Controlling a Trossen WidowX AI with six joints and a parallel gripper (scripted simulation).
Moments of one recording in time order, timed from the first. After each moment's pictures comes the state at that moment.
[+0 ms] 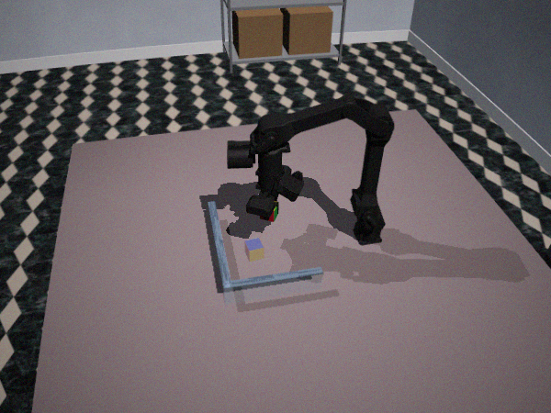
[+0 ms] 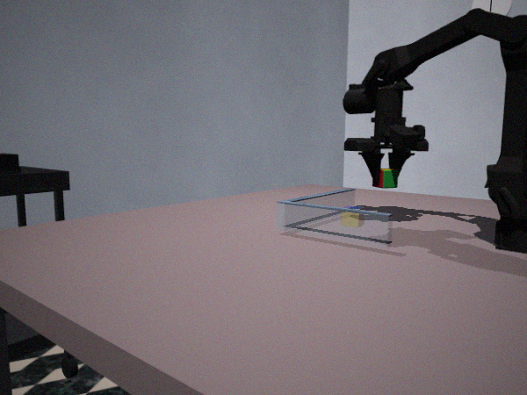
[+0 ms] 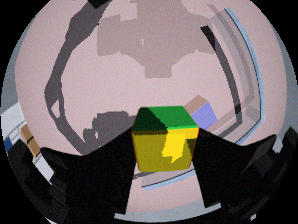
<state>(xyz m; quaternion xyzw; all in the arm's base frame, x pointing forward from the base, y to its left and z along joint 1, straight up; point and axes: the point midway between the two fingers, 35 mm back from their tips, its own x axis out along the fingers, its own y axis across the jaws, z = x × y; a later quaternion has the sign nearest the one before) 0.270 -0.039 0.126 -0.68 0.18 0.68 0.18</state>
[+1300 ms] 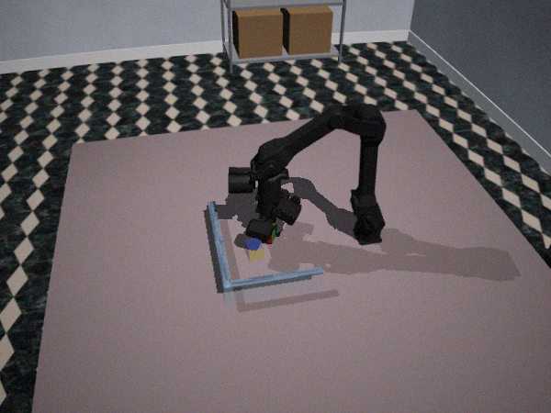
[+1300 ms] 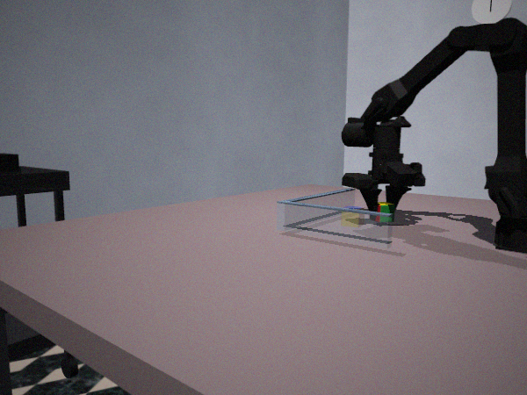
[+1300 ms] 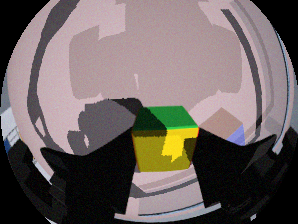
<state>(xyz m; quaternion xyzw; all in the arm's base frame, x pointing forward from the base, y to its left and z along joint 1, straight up) 0.273 -0.040 0.049 -0.69 0.18 0.68 0.19</state>
